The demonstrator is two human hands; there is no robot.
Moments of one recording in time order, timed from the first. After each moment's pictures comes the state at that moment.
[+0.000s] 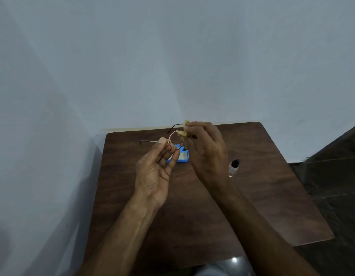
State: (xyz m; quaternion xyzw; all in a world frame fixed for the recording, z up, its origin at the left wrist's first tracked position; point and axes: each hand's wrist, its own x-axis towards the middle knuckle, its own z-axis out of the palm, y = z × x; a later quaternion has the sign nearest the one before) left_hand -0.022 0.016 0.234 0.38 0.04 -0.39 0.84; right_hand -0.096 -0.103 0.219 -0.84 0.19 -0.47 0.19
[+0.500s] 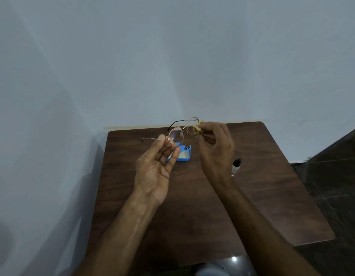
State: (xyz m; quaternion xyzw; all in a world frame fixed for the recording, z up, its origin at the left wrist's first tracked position) left_hand -0.018 0.020 0.237 0.36 0.05 -0.39 0.85; right_hand -0.096 -0.113 0.210 -0.77 0.27 -0.50 0.30
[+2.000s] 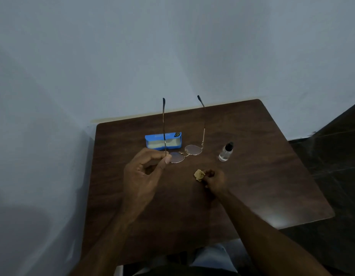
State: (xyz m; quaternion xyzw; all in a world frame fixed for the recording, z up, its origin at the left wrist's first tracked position) left_hand -0.033 0.020 0.172 0.72 -0.38 -0.10 0.57; right_hand -0.179 -0.183 -0.044 -0.66 0.53 -0.09 0.52
